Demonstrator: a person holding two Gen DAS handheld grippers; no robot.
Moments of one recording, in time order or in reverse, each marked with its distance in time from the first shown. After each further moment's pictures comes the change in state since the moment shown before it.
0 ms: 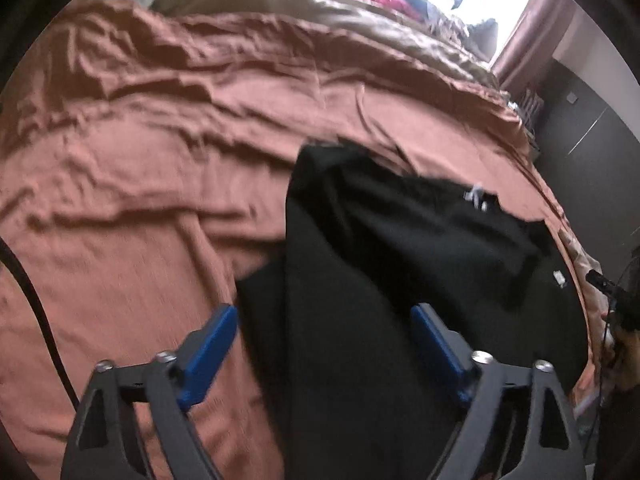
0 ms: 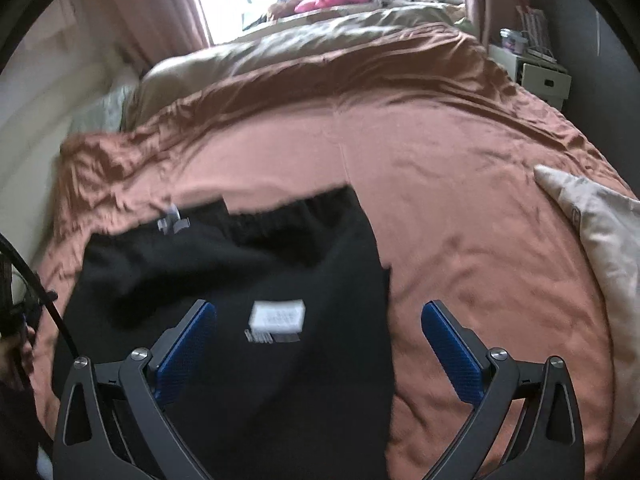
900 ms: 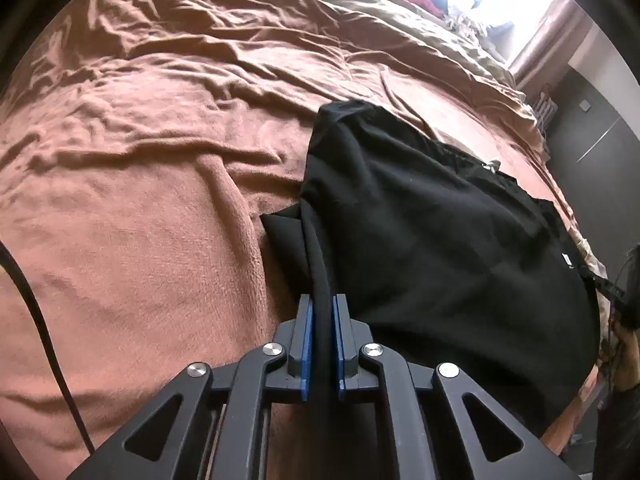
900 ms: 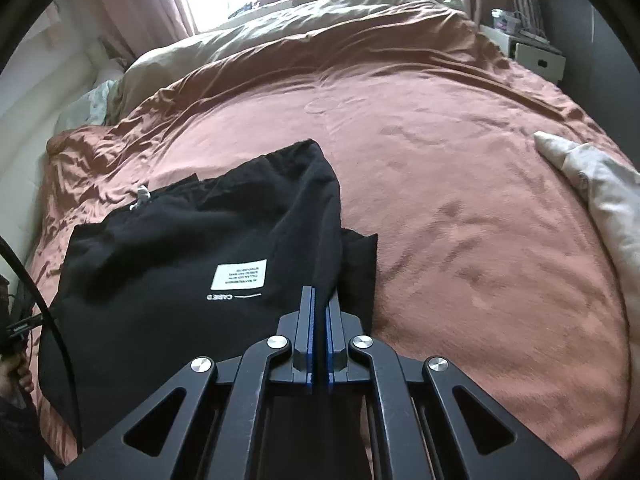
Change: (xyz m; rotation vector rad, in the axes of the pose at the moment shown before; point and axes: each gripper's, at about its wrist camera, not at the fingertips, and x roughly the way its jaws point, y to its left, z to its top) left arm 0.005 0.015 -0.034 -0.053 0.005 0.011; right arm 0.023 -0.004 0.003 0.044 0.023 -0.025
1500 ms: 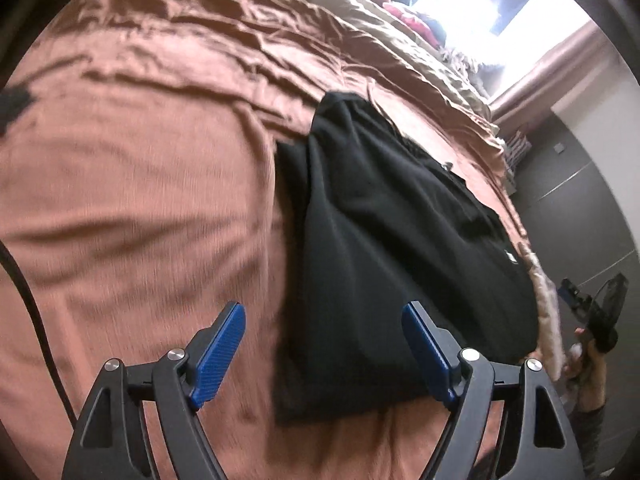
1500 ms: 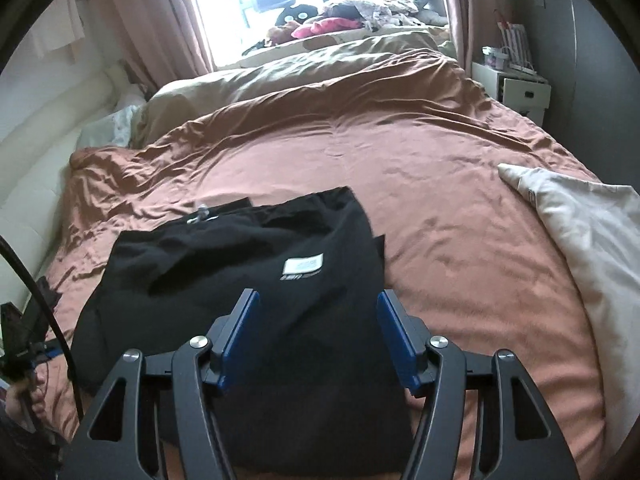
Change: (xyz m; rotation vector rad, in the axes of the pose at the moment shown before) left arm -0.061 0.019 -0.081 -0.173 -0.026 -0.178; right arm -0.106 0.027 -0.058 -0.029 -0.135 0.007
